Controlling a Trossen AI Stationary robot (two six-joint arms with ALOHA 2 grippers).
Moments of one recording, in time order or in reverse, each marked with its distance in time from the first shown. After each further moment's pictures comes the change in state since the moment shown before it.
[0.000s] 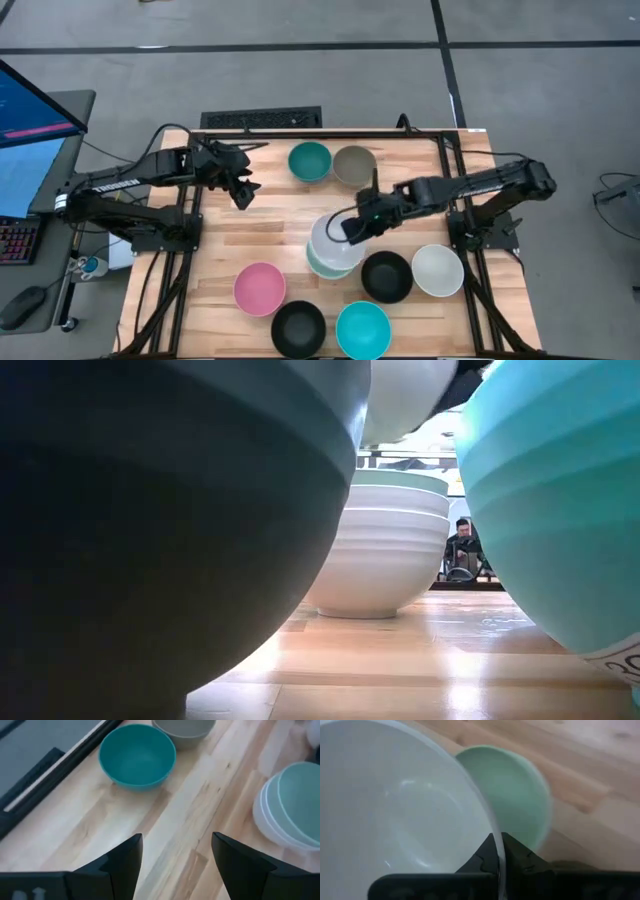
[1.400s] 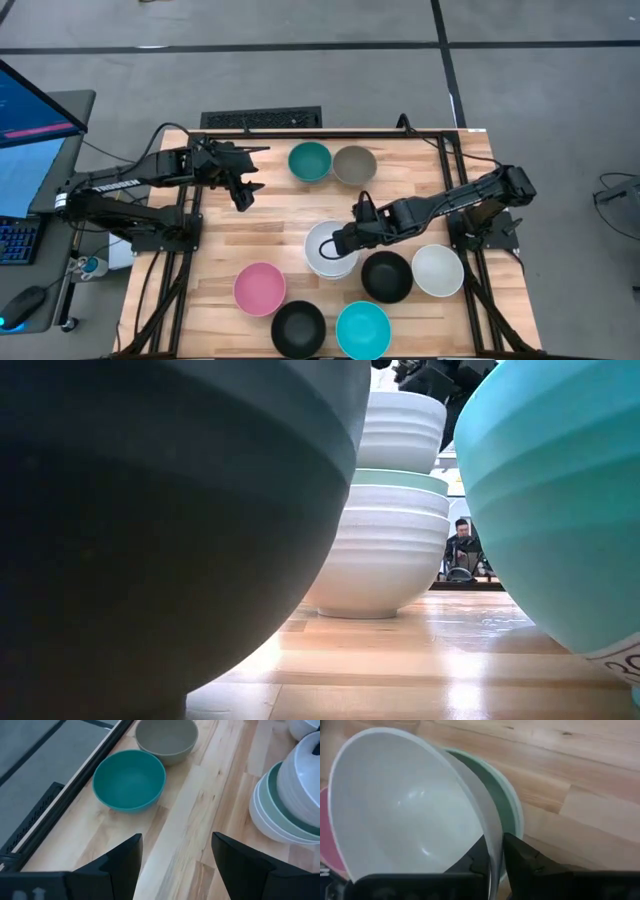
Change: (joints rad) left arm -0.019 0.001 0.000 0.077 -0.001 0.159; right arm 0.122 0.164 0.112 -0.174 0.222 0.211
